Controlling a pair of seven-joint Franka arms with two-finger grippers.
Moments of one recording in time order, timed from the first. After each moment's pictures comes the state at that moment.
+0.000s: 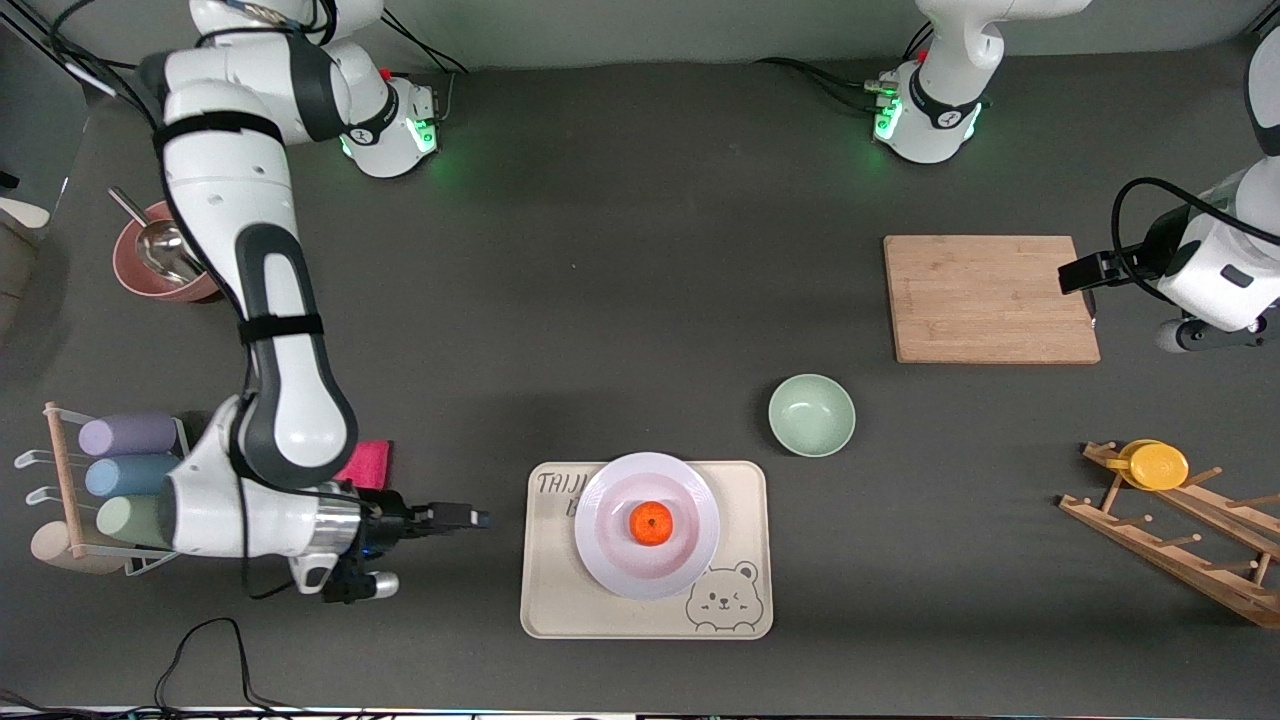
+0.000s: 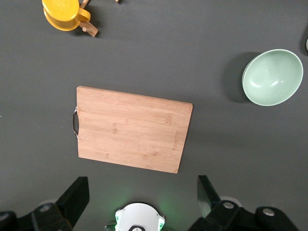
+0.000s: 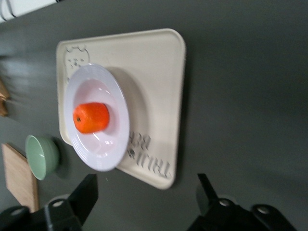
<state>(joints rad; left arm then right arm) -0.05 0.07 0.00 -1.61 0.03 1.44 -0.19 0.27 0.86 -0.23 -1.10 0.77 1.85 -0.20</state>
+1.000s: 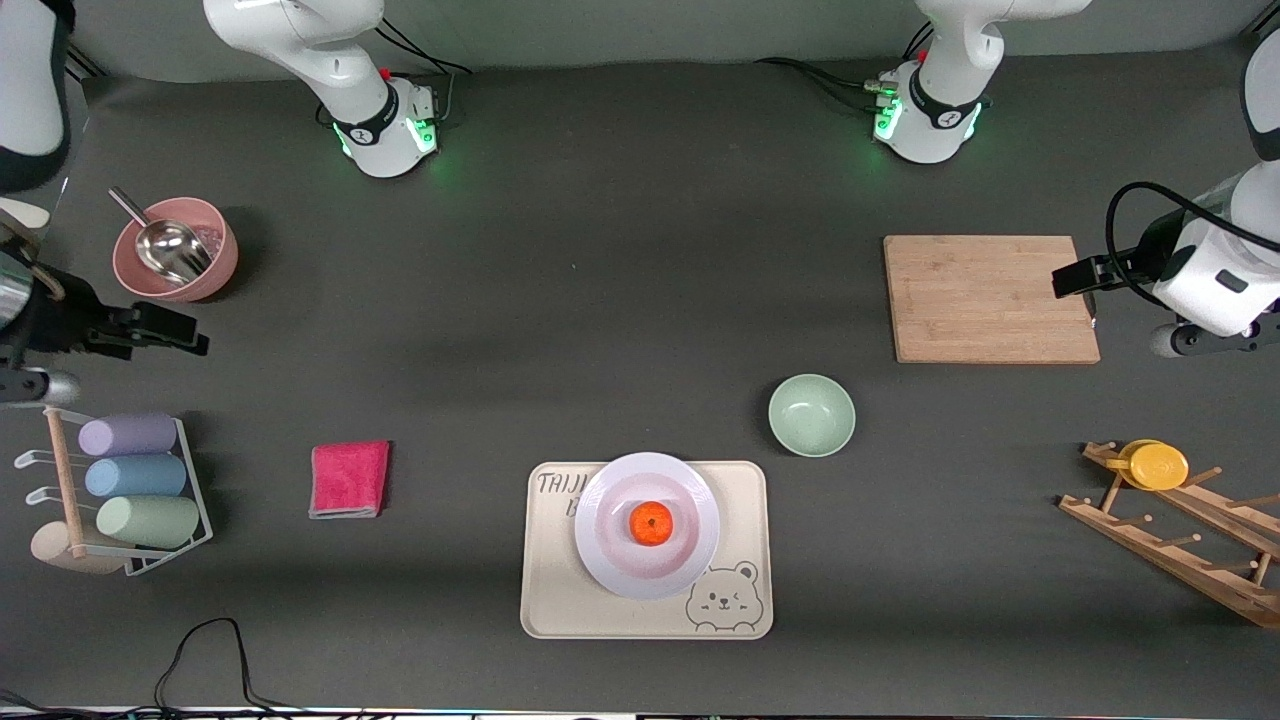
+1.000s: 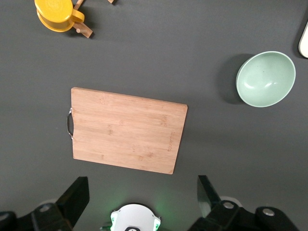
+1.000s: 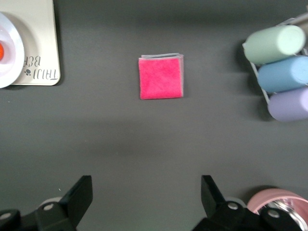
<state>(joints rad) -0.05 0.07 0.00 -1.60 0.01 1.45 -0.21 0.14 0.14 -0.20 -1.49 0.09 1.55 -0.05</state>
